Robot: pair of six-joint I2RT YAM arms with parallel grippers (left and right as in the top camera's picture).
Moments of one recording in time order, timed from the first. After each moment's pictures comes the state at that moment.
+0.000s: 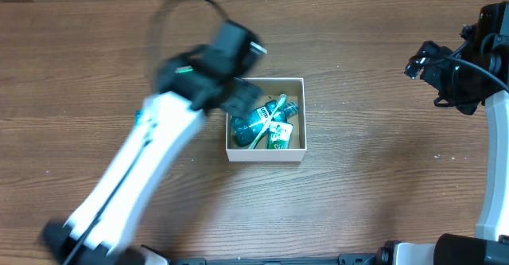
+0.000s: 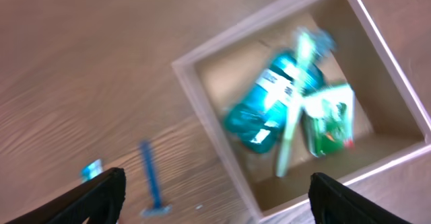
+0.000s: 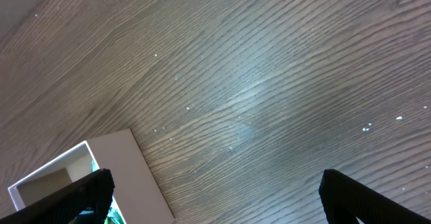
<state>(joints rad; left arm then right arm) -0.49 1.62 1.70 -1.18 -0.14 0.00 -0.21 1.54 1.71 -1.30 -0.12 0.38</state>
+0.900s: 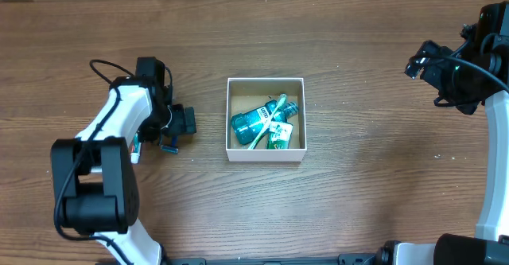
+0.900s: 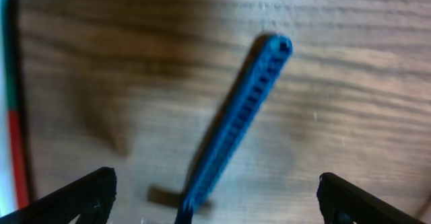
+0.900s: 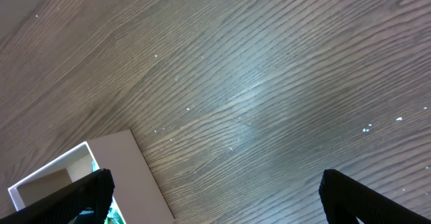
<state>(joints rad) 0.00 1.90 1.21 -0.84 0.07 -0.15 -0.21 1.54 1.71 -1.30 -0.12 0.38</state>
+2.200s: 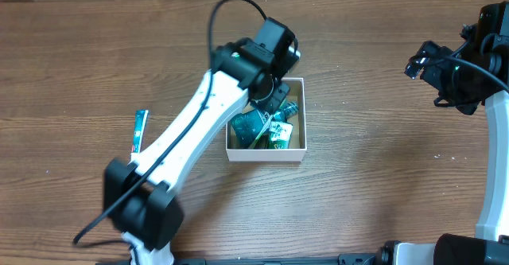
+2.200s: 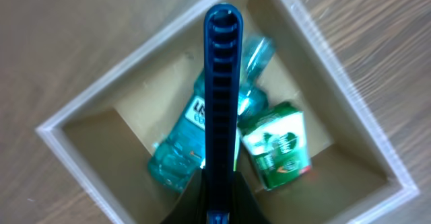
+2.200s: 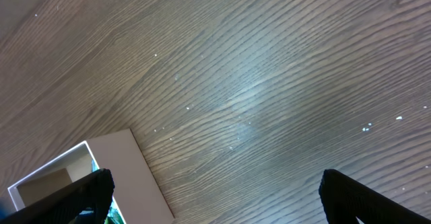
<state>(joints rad) -0.59 1.94 1.79 -1.12 -0.01 0.03 -0.21 1.54 1.71 -1.30 -0.12 0.38</state>
